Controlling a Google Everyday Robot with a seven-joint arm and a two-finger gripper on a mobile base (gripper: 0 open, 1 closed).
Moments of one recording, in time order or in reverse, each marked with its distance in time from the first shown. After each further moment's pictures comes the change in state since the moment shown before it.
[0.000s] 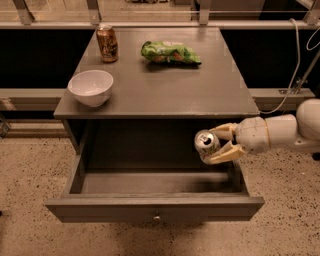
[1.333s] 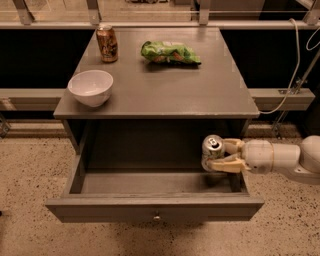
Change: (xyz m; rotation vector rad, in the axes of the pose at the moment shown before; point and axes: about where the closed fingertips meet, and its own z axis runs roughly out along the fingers) arm 0.047 0.010 -0.002 0.116 -0.228 0.217
